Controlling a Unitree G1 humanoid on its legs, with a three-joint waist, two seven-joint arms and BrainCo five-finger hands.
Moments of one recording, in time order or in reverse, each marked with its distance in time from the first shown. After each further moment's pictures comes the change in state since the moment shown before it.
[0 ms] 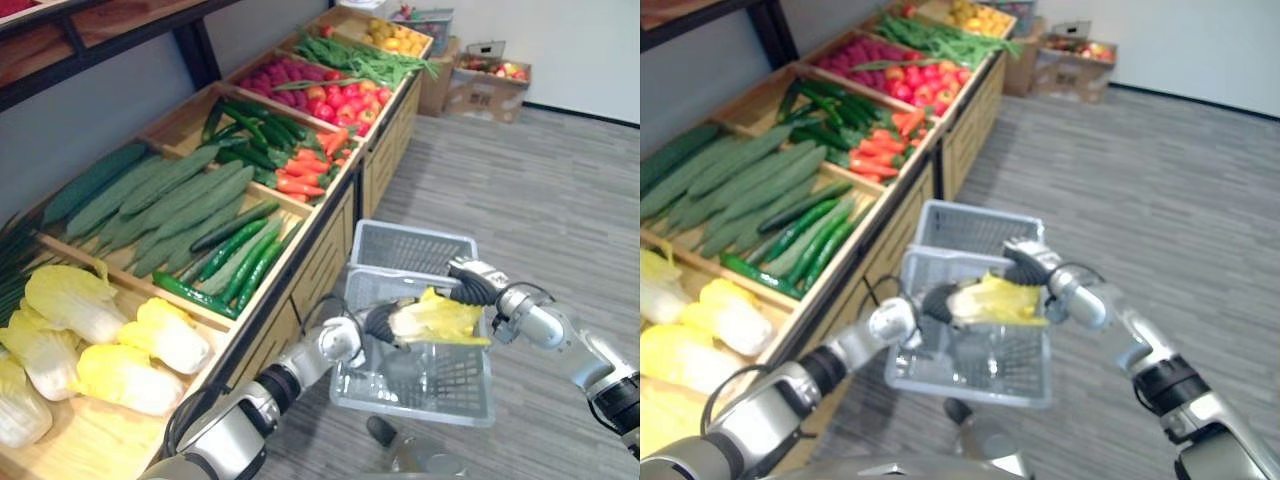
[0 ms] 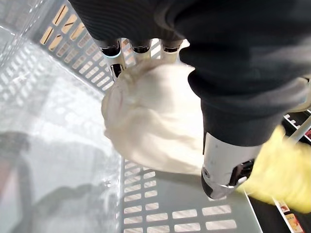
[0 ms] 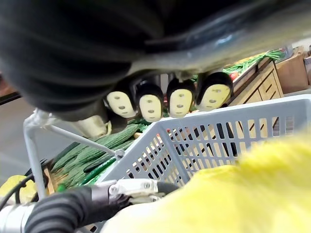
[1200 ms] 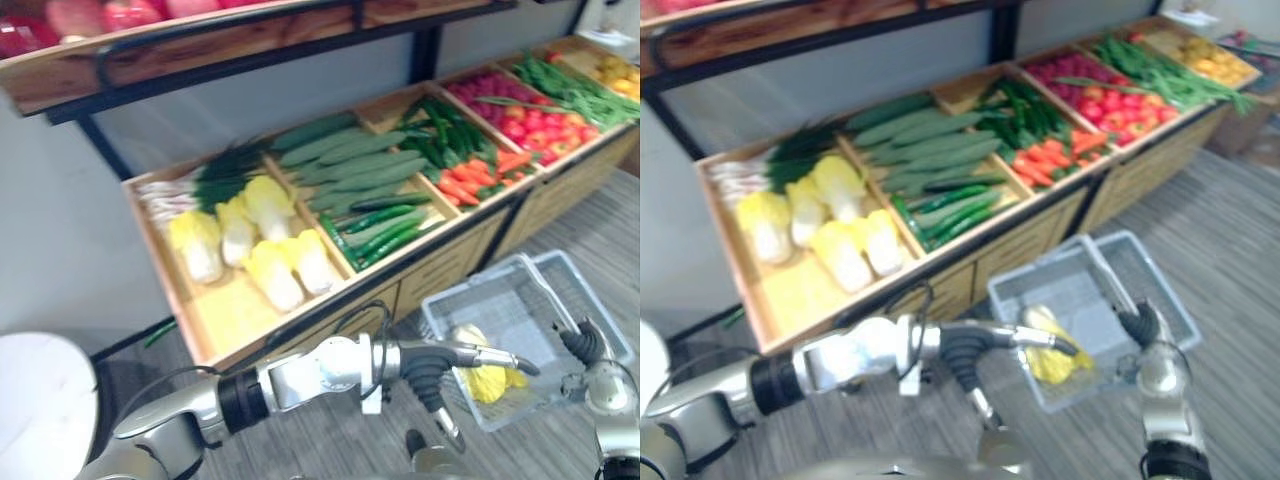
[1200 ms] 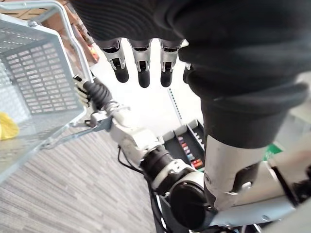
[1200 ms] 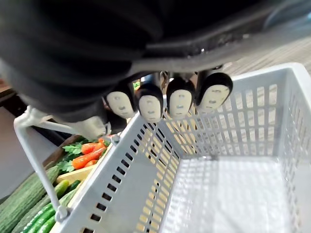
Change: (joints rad) left arm -0.041 0.371 -0.363 -0.947 -0.589 -0.001 -0.241; right arm 0.358 0.422 -0.861 0.371 -0.095 0.207 -0.133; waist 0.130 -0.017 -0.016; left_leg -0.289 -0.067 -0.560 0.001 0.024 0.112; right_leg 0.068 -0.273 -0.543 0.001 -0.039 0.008
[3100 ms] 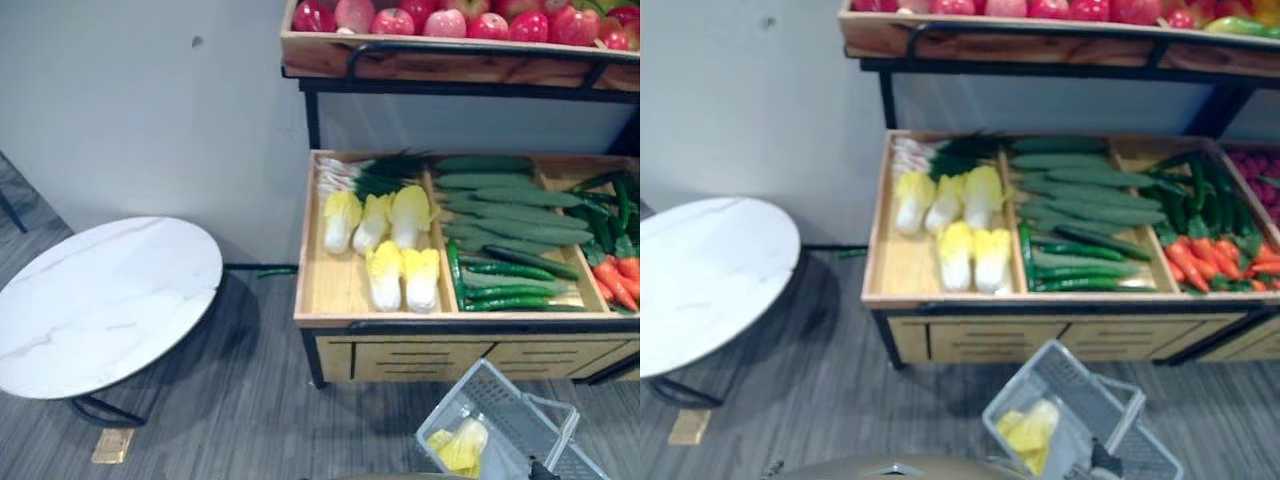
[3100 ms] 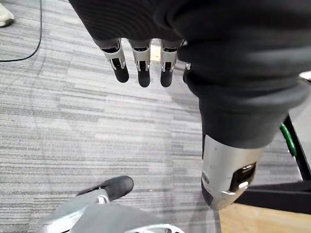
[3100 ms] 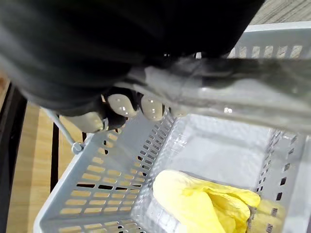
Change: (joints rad) left arm 0.769 -0.460 1.418 1.336 0.608 0.195 0.581; right arm 0.008 0.270 -0.192 0.649 0.273 -0.041 -0.147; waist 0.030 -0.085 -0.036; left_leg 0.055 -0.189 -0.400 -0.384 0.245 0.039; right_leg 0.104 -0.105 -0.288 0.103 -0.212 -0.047
